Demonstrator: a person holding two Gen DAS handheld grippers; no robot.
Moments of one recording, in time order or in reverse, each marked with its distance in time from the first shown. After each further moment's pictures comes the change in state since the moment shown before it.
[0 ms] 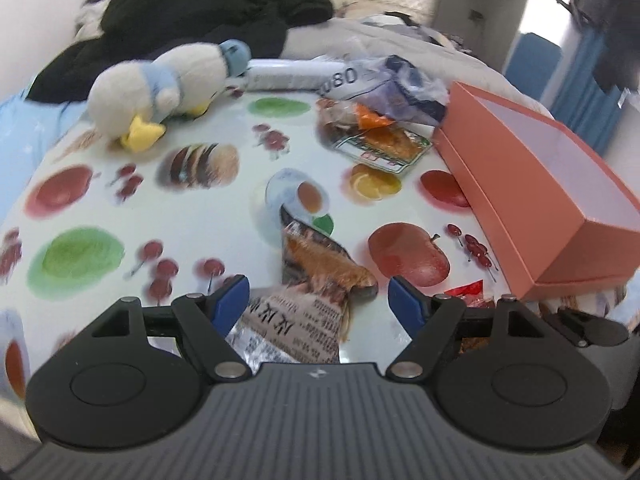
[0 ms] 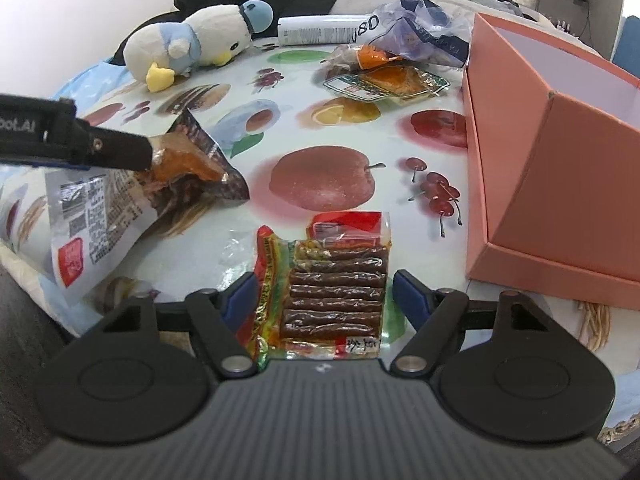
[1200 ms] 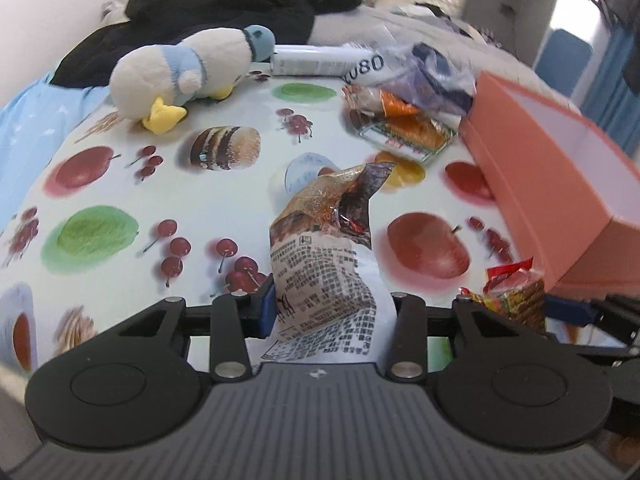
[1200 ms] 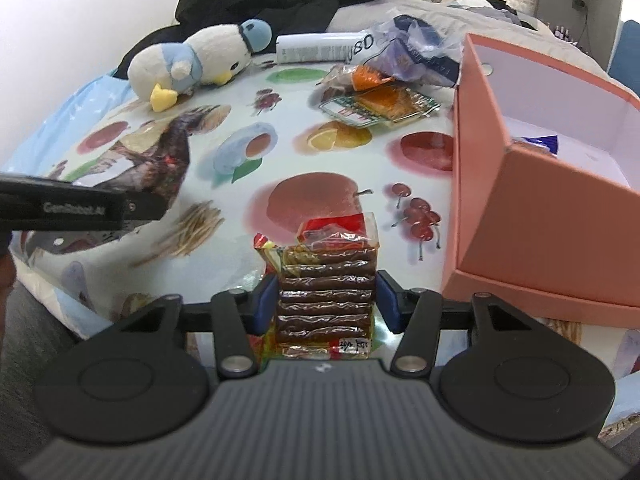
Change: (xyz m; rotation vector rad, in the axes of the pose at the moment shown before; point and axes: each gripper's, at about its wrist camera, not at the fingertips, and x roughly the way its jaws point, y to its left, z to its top) left arm 0.000 -0.007 -0.006 -0.088 0.034 0.092; right arm -0.027 -0.010 0.018 0.014 -0.012 0.007
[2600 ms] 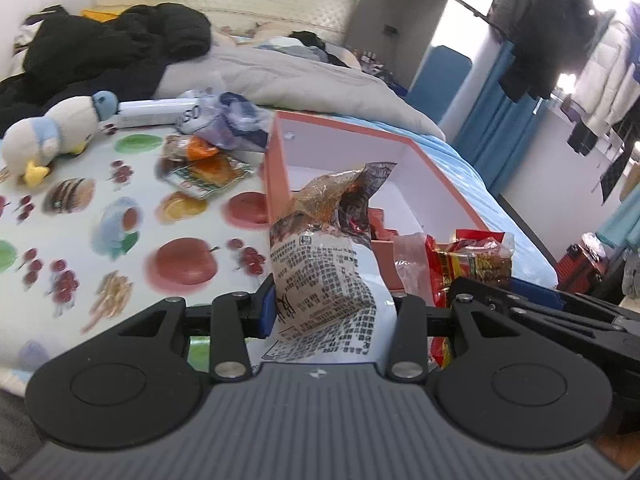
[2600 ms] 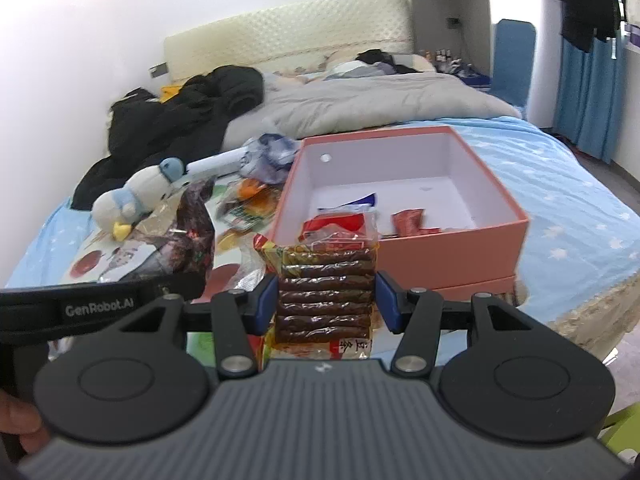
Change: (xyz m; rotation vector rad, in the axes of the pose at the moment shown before) left arm -0.134 -0.176 -0.006 0.093 -0.065 -0.312; right arm -0.202 -0.090 -0.009 0.266 -0.215 -0.173
